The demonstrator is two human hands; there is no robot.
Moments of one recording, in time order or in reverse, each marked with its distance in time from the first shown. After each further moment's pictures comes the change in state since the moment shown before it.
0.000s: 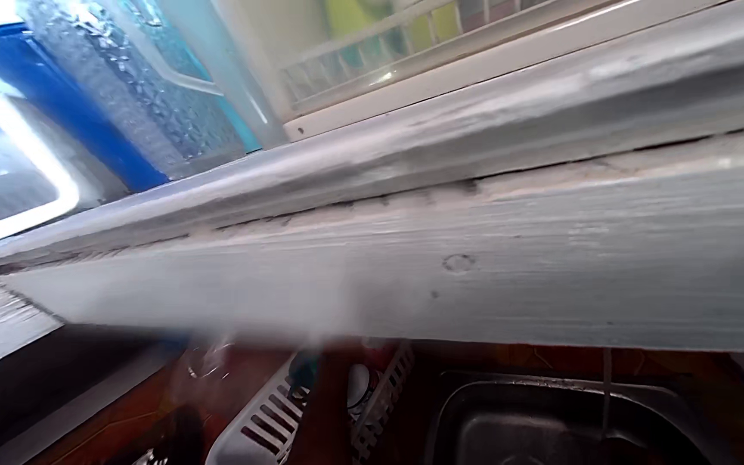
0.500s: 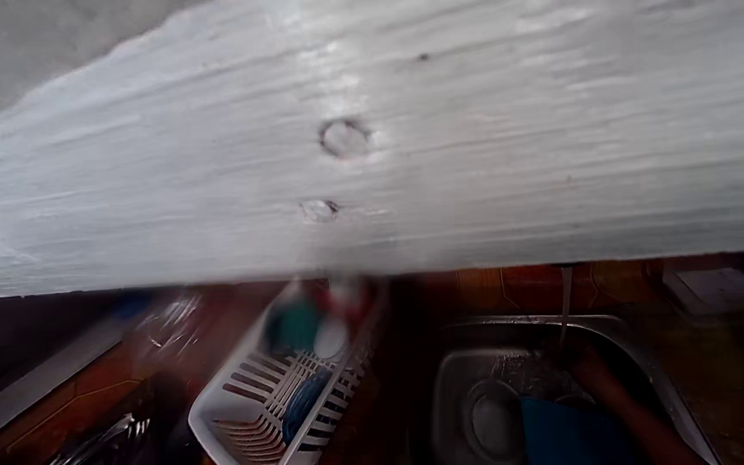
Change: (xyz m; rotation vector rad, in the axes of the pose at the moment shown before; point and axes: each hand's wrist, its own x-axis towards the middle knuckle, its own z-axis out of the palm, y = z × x) left_hand -0.187 0.139 0.028 -0.171 -0.249 0.491; right_hand 0.035 -0.007 0.007 0.317 0.174 0.056
